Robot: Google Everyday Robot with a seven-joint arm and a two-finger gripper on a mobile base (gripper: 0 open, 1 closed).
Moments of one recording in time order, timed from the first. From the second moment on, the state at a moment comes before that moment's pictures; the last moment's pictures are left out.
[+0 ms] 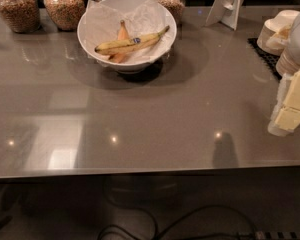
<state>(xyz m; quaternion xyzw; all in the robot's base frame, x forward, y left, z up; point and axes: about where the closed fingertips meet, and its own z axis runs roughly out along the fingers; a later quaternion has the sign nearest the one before) 0.438 -0.217 0.976 -0.60 0.78 -0.03 0.16</state>
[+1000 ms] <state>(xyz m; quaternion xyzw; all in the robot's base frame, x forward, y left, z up) 0.472 -0.203 0.974 -0.61 0.76 -0.04 0.23</state>
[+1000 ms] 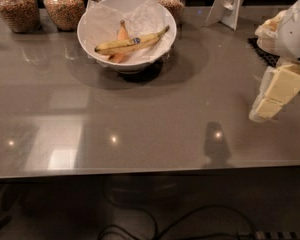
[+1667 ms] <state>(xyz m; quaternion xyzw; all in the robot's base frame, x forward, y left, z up) 0.576 -0.130 0.985 -0.64 0.67 -0.02 0.38</state>
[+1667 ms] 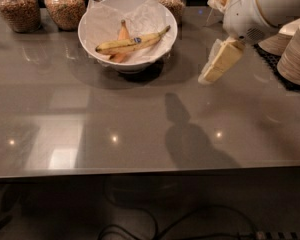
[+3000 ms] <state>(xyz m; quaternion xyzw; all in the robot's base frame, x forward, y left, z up) 0.663 -0.064 0.988 -0.68 0.58 -0.01 0.44</state>
